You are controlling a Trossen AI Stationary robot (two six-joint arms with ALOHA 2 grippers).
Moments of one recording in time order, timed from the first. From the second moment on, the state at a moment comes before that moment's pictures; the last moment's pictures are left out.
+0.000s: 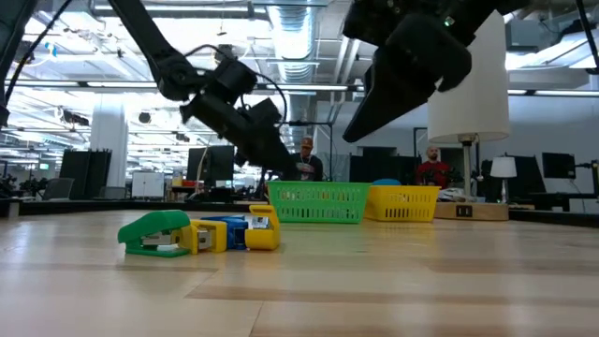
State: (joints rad) left arm 0.55 1.73 0.86 0.33 0.19 -0.03; right arm 0.30 1.66 1.03 -0.28 0.35 0.14
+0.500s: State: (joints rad) left arm 0.16 1.13 0.36 0.41 0.26 -0.21; right arm 0.33 1.88 1.03 0.04 0.18 0.01
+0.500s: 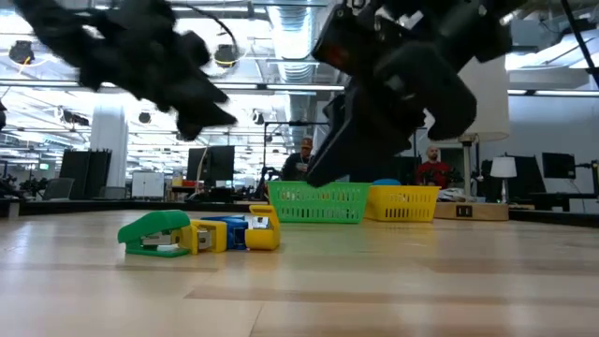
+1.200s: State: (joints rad) left arm -0.29 1.16 0.13 0.91 -0.25 -0.35; right arm 0.27 1.94 1.03 0.18 -0.11 -0.31
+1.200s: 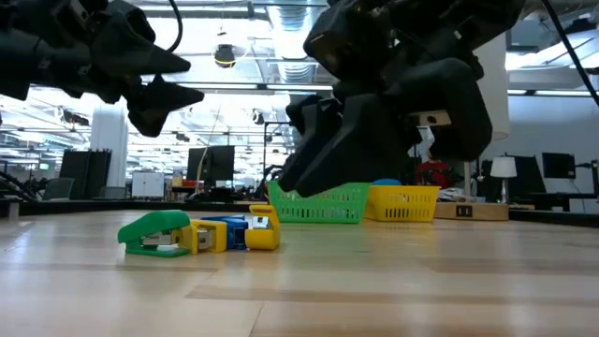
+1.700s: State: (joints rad) left arm -0.29 1.33 0.13 1.09 -0.26 -0.37; right arm 0.23 1.94 1.03 0.24 -0.17 -0.35
